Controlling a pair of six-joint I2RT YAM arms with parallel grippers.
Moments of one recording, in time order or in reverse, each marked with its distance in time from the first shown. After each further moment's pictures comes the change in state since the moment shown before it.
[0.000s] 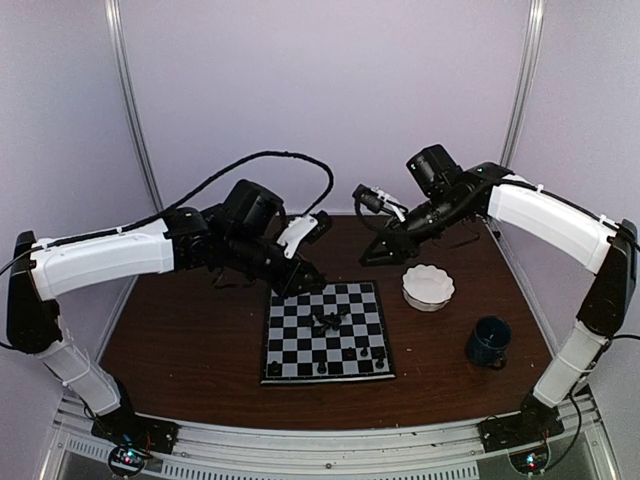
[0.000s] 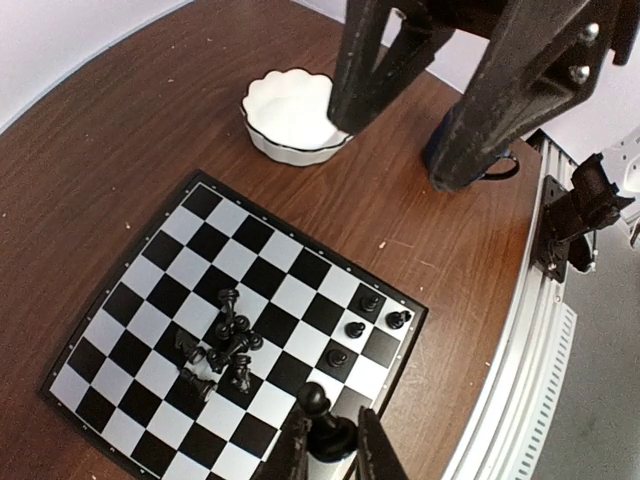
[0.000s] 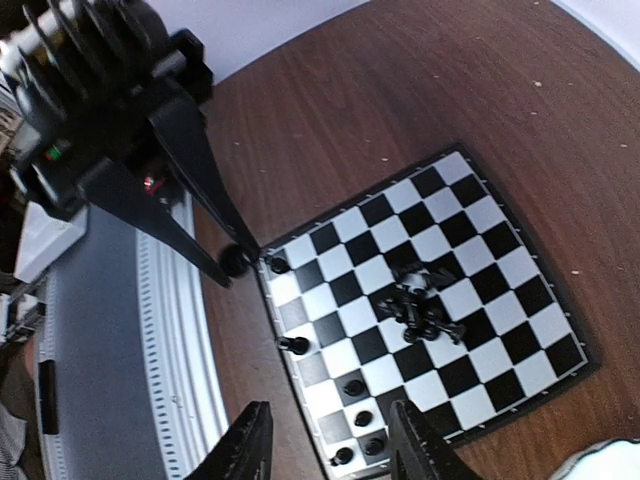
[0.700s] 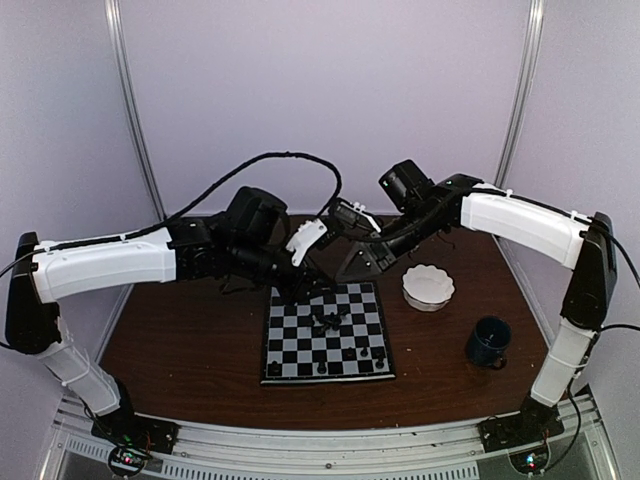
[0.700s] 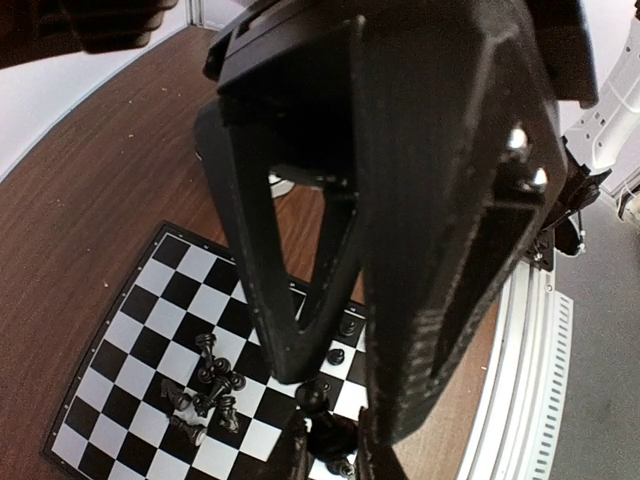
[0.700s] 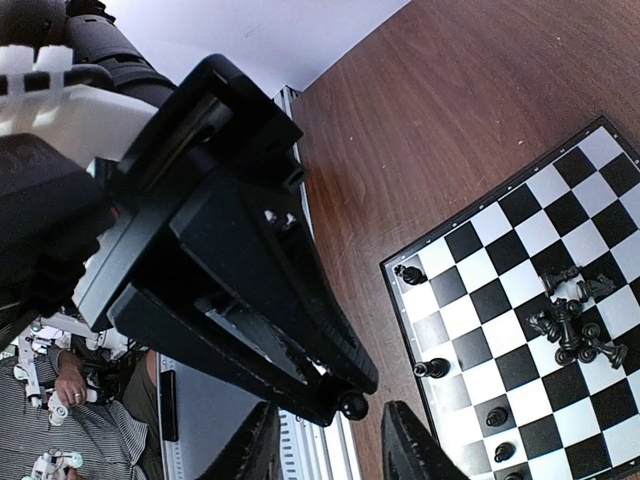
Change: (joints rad) left arm -0.048 -0.002 -0.061 0.145 0.040 0.109; right arm 0.079 0.119 0.024 0.045 -0.287 0.237
